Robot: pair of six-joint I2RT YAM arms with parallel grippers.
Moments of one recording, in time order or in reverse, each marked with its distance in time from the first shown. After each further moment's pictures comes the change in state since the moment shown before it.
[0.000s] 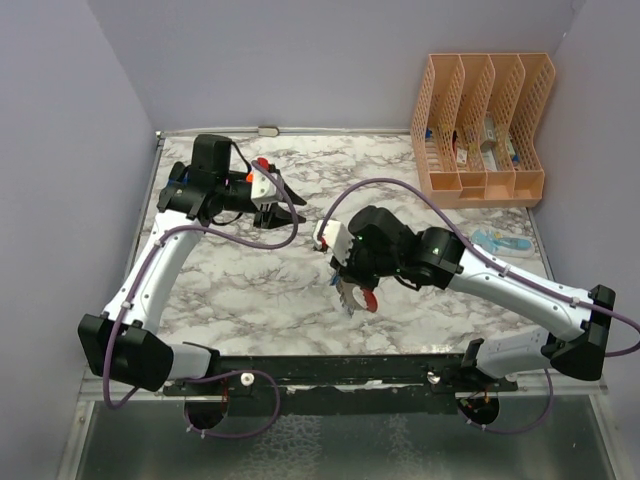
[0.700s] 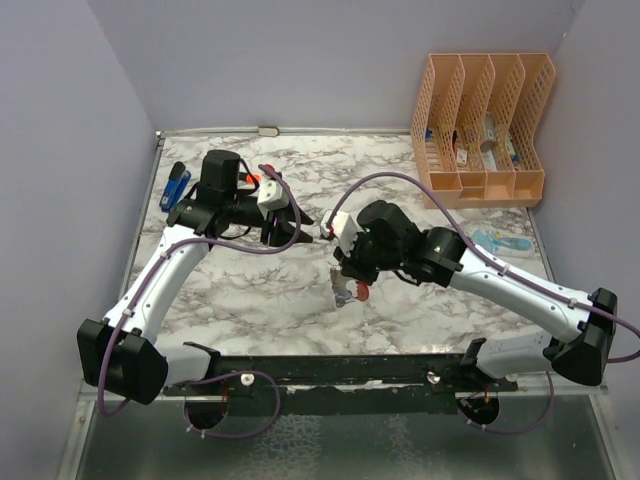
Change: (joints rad) left arm -0.053 -0.065 -0.179 0.214 0.024 -0.322; right arm -0.078 -0.014 -0.082 0.101 -0.062 0.055
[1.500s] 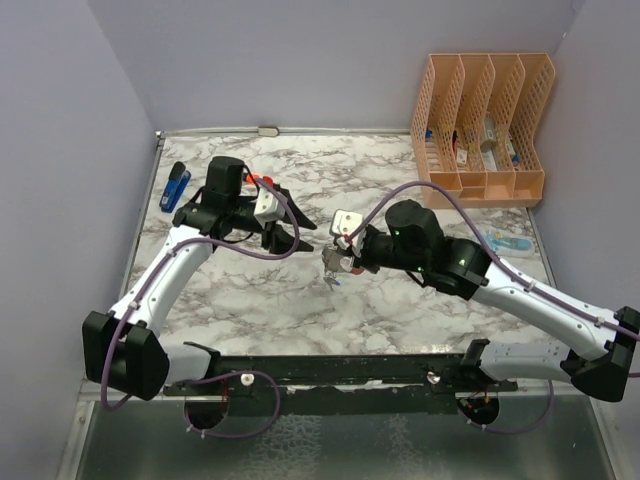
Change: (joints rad) left arm 0.000 0.014 -0.058 0.049 0.106 0.116; right arm 0.000 -0.143 -0.097 0.290 -0.012 -0.286
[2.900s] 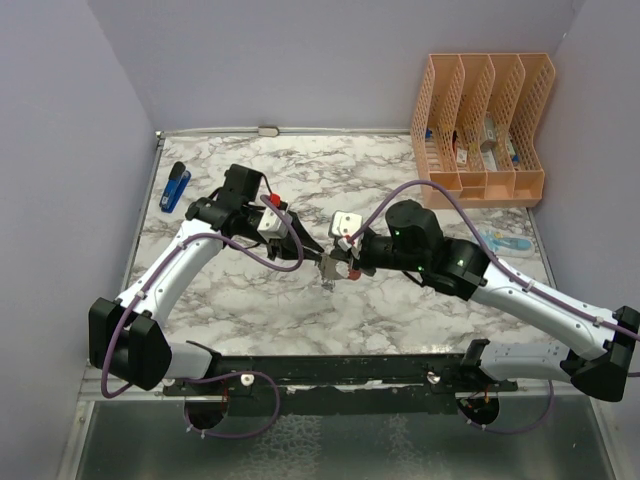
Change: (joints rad) left arm -0.076 0.064 0.042 -0.282 0.088 0.362; right arm 0.000 -0.010 -0.009 0.046 -0.090 0.024
